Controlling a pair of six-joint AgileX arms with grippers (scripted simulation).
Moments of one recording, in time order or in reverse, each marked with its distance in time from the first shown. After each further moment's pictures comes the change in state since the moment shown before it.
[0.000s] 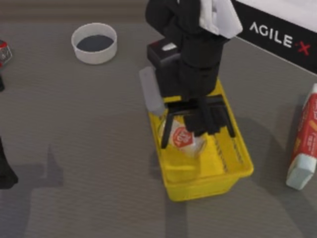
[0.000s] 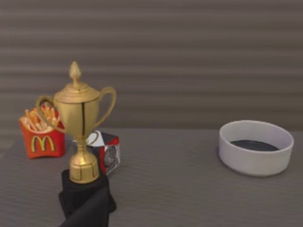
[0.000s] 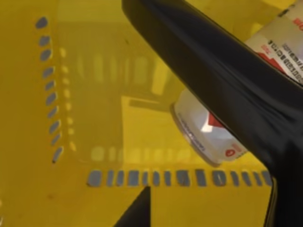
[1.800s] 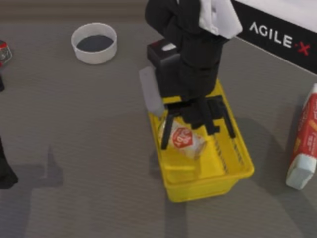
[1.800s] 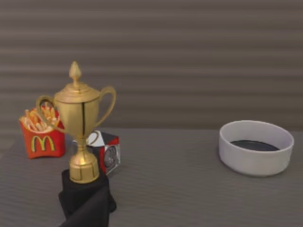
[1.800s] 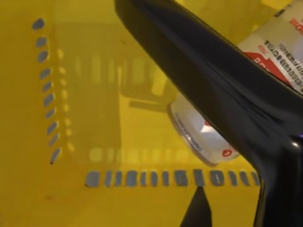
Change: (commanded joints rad) left arm 0.000 0.000 0.000 0.000 0.000 0.000; right arm 0.000 0.000 0.000 0.000 0.000 0.000
